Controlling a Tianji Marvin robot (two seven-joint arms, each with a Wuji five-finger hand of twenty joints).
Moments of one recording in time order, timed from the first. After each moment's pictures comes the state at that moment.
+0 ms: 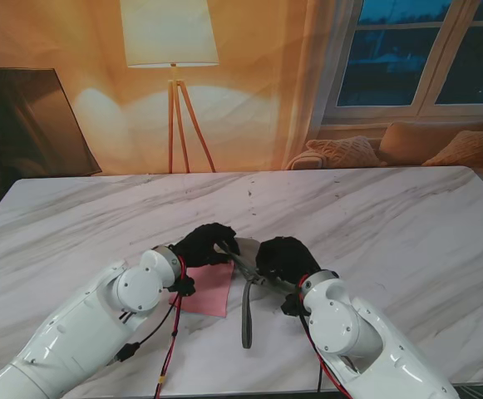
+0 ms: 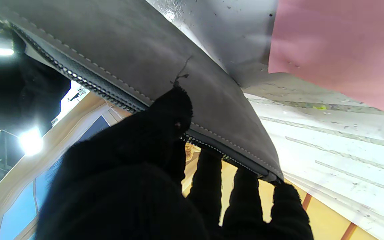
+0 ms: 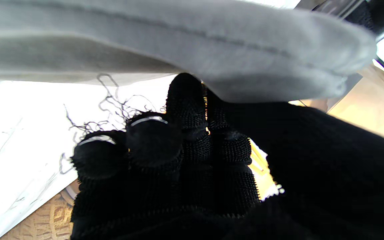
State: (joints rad) left arm 1.16 -1.15 -0.85 -1.29 0.29 -0.08 -0.09; right arm -1.49 -1.16 1.04 -1.67 -0.43 0.19 -0.09; left_hand 0.93 -0.52 0.83 -0.17 0.71 0.06 0.85 0.34 0.41 0.12 0.34 0.35 0.10 0.14 0.20 0.39 -0.07 0.14 0.12 0.51; right_hand 0.72 -0.77 1.18 -0.35 0.92 -0.01 0.99 0.65 1.07 0.06 0.82 0.72 1.13 -0.02 1.39 0.64 0.68 0.08 1.62 0.75
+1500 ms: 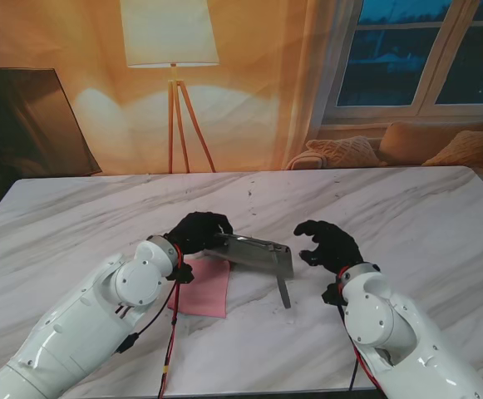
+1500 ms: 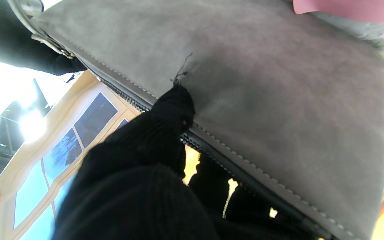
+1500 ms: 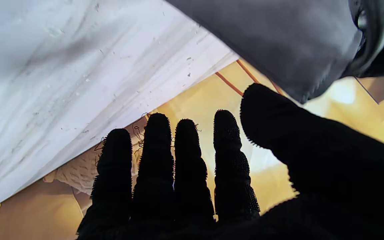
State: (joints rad) left arm 1.17 -1.16 -0.91 -1.35 0.35 -0.04 -0.03; right arm -1.55 -1.13 1.22 -1.67 -0.56 0.19 -0.07; left_hand 1.03 -0.46 0.63 -0.18 0.74 0.06 0.88 0.53 0.90 0.27 0.60 0.92 0.38 0.31 0.61 0.65 -0.01 0.25 0.24 0.79; right_hand 0.57 -0.70 1.20 -0.16 0.44 -0.04 0.58 0.51 0.41 0.04 0.55 0.46 0.48 -0.02 0.47 0.36 0.11 0.01 0.83 0.62
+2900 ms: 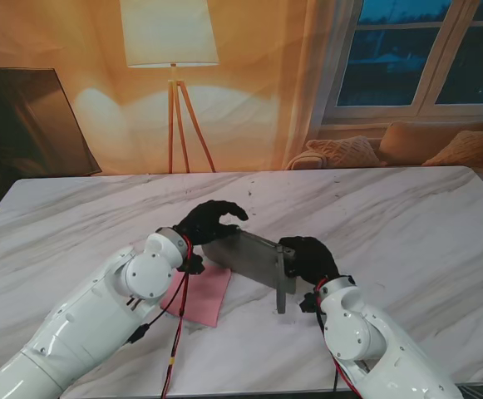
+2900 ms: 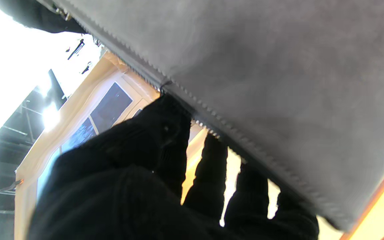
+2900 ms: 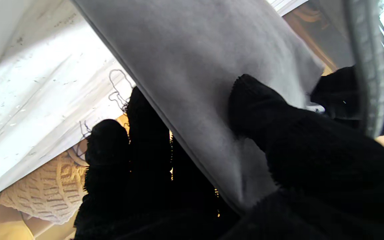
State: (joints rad) left arm 1.12 -1.19 -0.86 -1.31 0.32 -0.08 0.03; right arm -1.48 -1.16 1.08 -1.48 -0.55 -0.02 -0.27; left_hand 0.85 -0.43 0.81 -0.14 0.65 0.08 0.56 0.42 0.55 0.19 0.35 0.42 0.29 0.25 0.40 0.51 0.04 0.26 0.26 0.84; right_hand 0.71 -0.65 1.08 -0.28 0.82 -0.14 0.88 0.24 1.03 0.03 0.72 0.70 0.87 0.06 1.11 0.56 0.39 0.06 1.40 0.80
